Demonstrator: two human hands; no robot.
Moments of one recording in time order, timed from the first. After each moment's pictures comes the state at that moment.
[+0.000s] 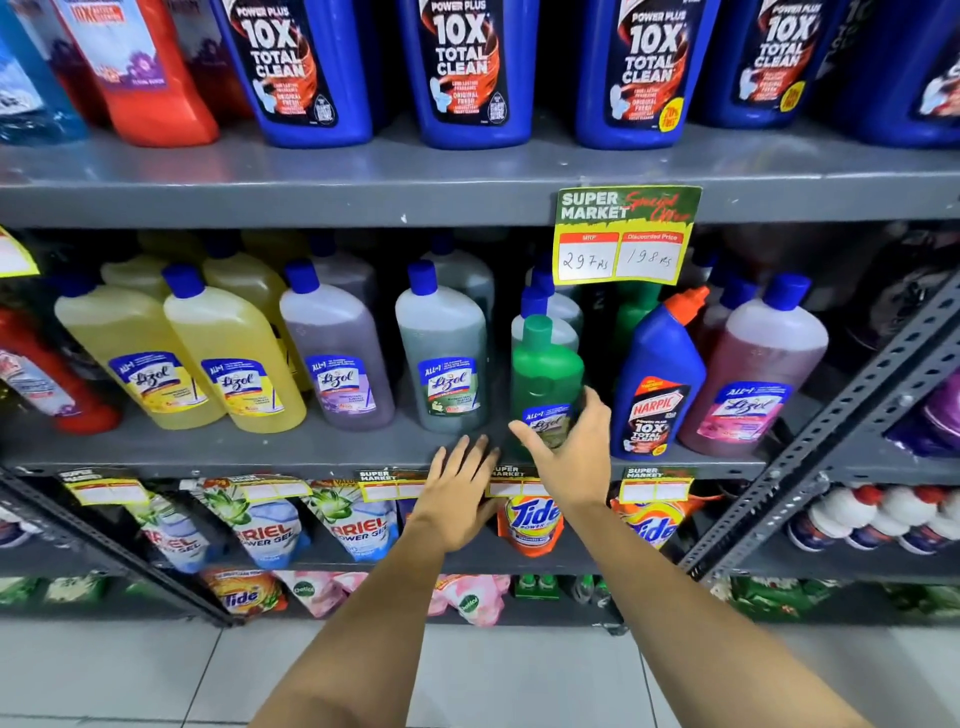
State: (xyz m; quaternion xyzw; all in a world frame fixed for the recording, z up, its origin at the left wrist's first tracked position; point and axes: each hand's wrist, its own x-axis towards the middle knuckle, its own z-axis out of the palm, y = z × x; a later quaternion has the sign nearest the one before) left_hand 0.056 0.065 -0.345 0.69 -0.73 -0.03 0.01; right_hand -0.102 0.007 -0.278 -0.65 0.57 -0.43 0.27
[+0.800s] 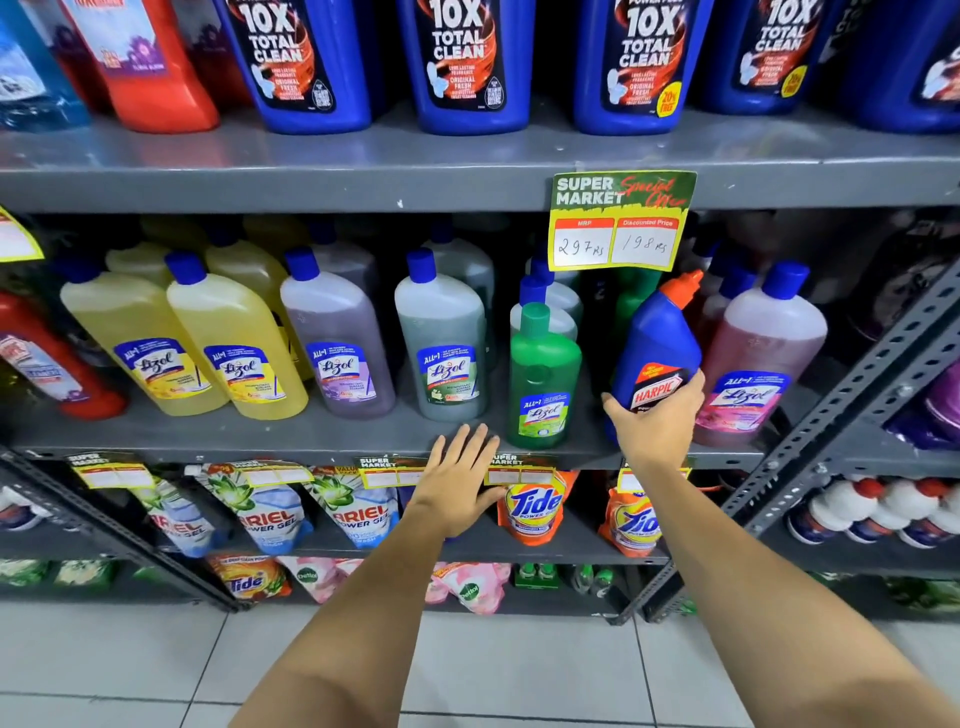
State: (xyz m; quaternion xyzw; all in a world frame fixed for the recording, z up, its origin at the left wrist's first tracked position) left_hand 0.053 0.067 -0.337 0.69 -0.72 -0.04 -0.03; right_hand -0.174 -0.054 -0.275 -0.53 0.65 -0.48 0.26
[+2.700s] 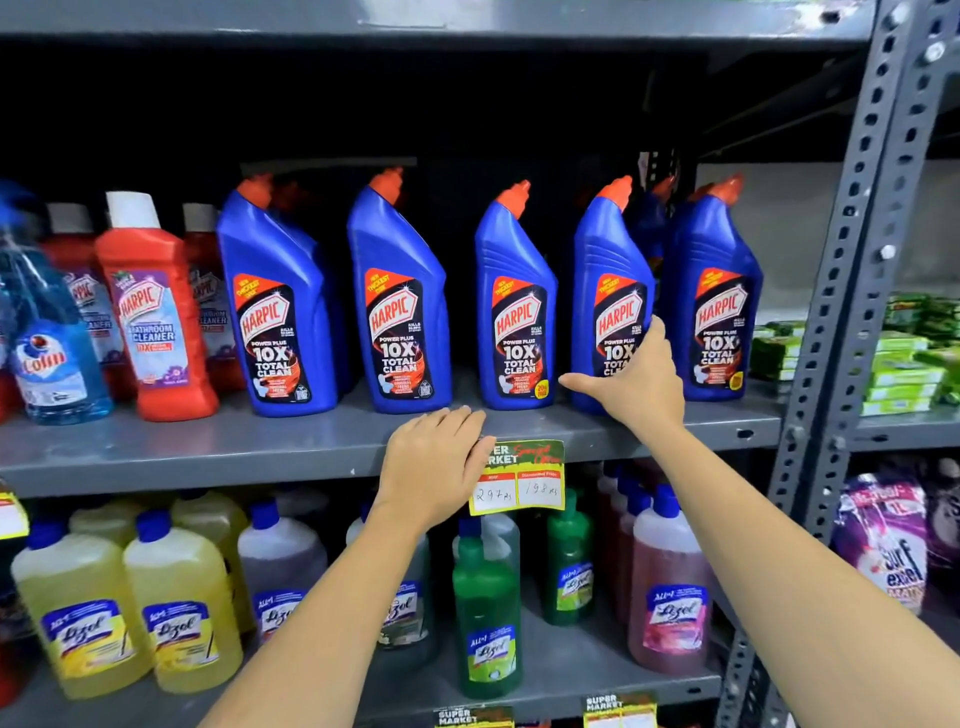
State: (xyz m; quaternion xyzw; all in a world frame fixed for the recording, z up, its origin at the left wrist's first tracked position) left_hand 0.025 -0.019 -0.040 0.52 -0.69 0.39 0.33; right_hand -0.201 -0.087 0.041 -0.64 0.58 -0.49 0.13
